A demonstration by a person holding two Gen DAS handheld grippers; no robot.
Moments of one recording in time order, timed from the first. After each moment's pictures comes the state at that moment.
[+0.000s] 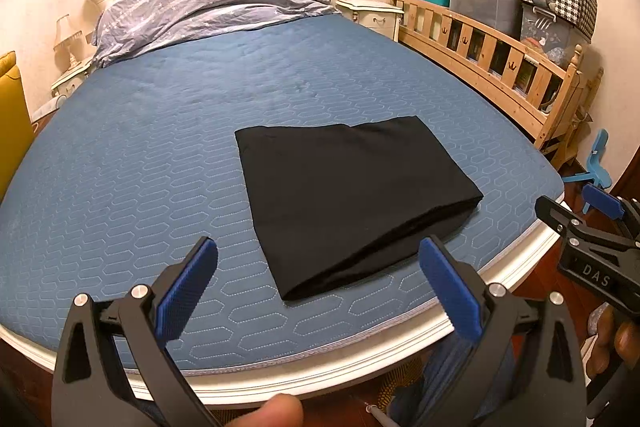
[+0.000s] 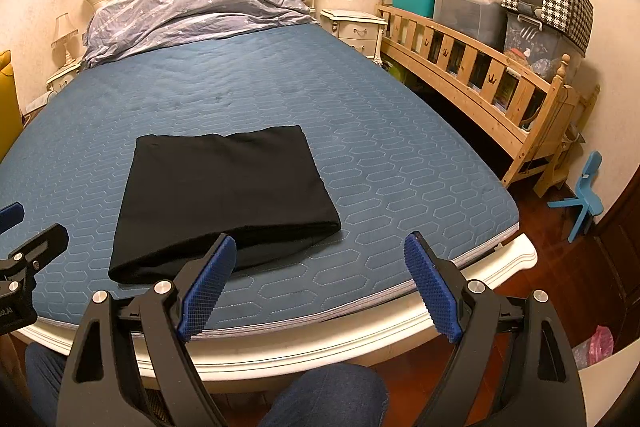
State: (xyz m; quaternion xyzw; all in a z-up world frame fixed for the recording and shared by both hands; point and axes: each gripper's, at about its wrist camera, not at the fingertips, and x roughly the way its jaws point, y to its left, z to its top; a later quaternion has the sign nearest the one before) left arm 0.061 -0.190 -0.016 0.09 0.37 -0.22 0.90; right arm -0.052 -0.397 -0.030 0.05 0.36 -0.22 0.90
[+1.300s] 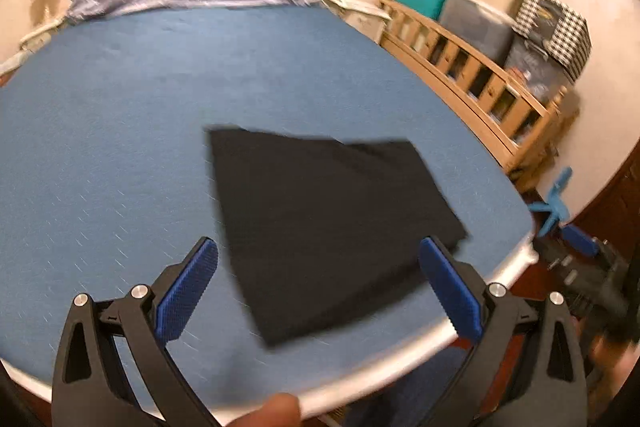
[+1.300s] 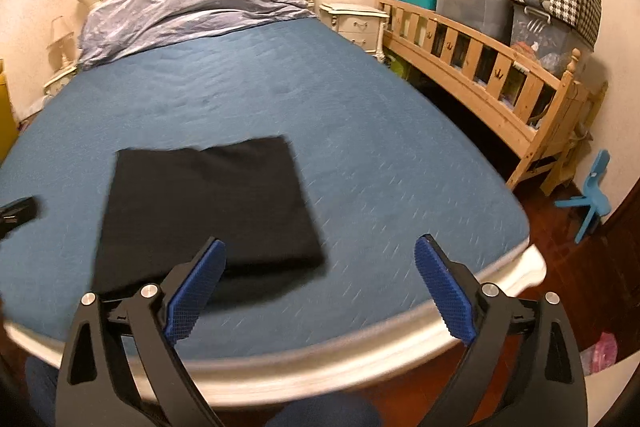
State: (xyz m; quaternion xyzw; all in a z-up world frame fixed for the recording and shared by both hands) left arm 0.162 -0.152 -0.040 0.00 0.40 -0.27 0.88; right arm 0.000 -0.469 -0.042 0.05 0.37 -0.21 0.90
